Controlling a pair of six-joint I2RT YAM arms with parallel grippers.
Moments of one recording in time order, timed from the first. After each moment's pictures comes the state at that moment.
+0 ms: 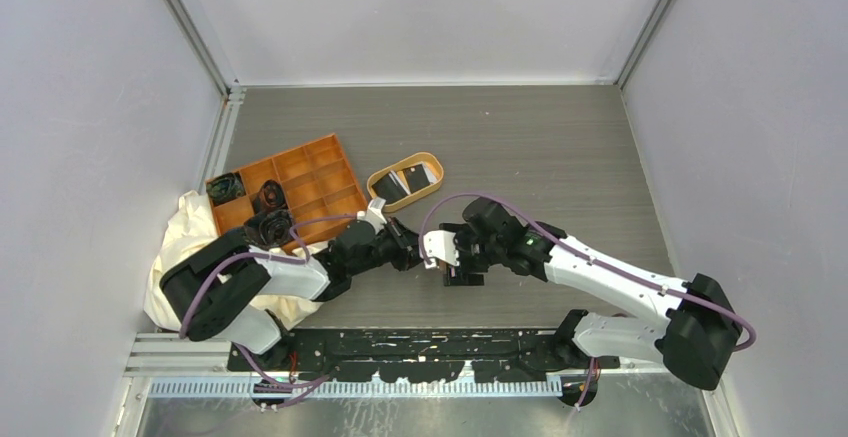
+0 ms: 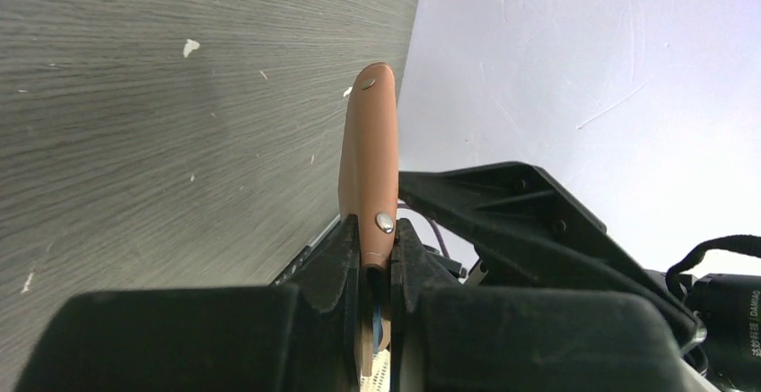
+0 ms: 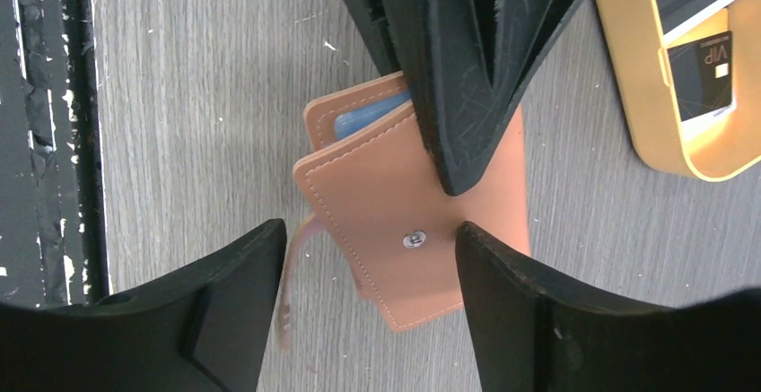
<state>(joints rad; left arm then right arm) -0.86 1.50 0.38 0.84 0.17 -1.55 0.86 1.14 0.74 -0.47 -0.29 -0.78</state>
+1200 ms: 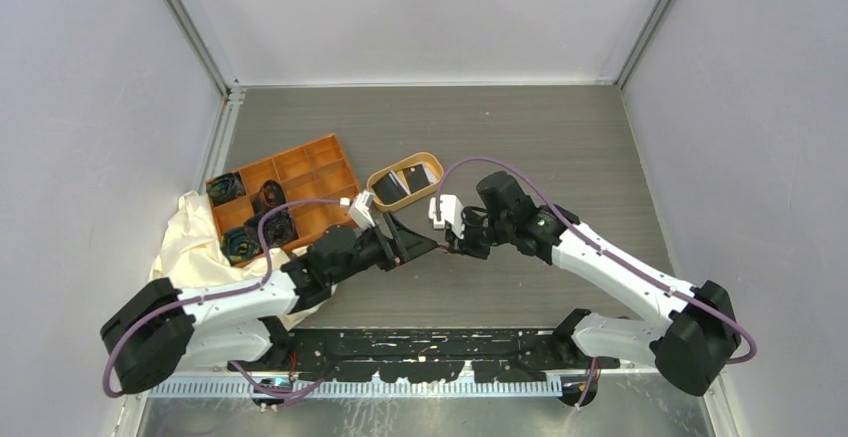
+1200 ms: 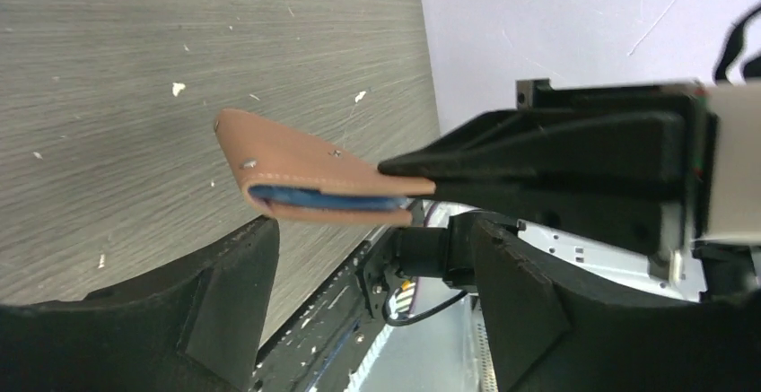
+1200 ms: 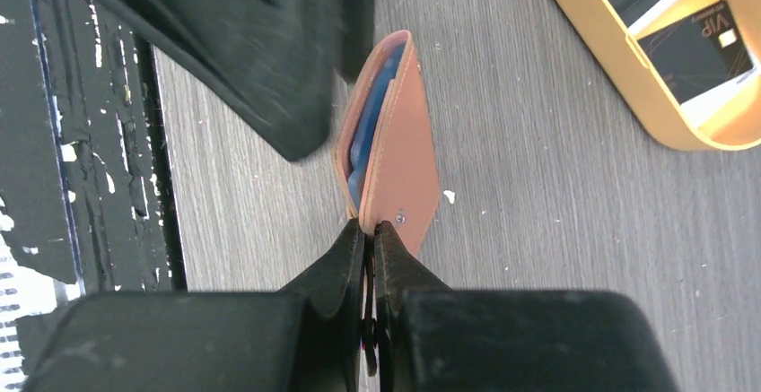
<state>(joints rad) -0.91 1.14 0.37 0.55 0.07 -1.21 0.74 1.13 0.85 -0.51 -0.47 -0.57</state>
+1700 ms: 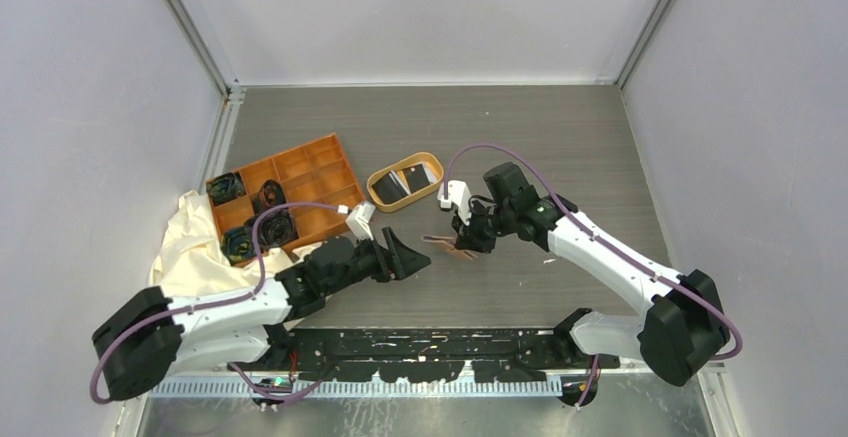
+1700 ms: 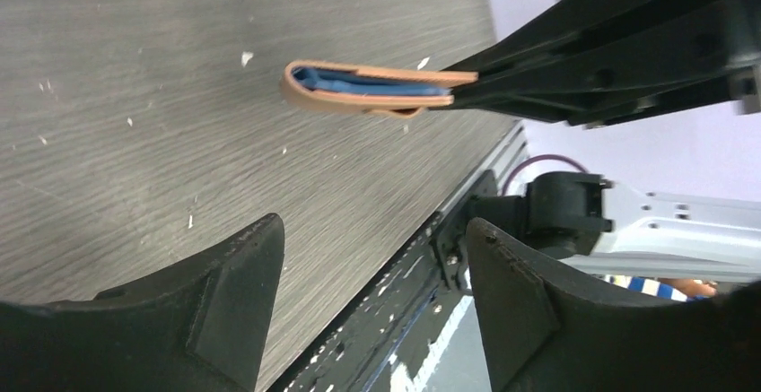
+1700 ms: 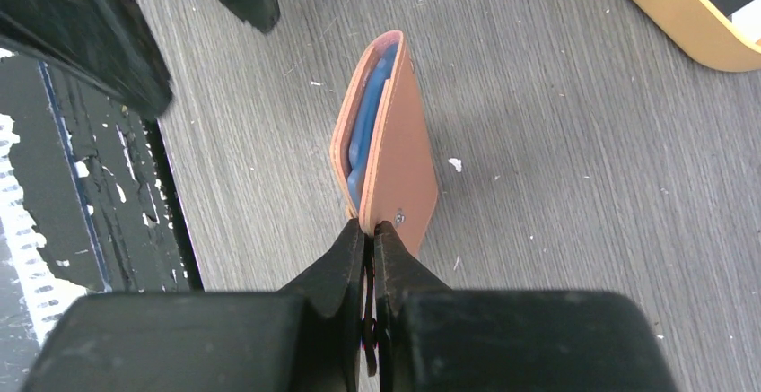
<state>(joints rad) -0.94 0.99 0.29 0.45 0.03 -1.00 0.61 1.21 0.85 -0.53 -0.54 -0.49</state>
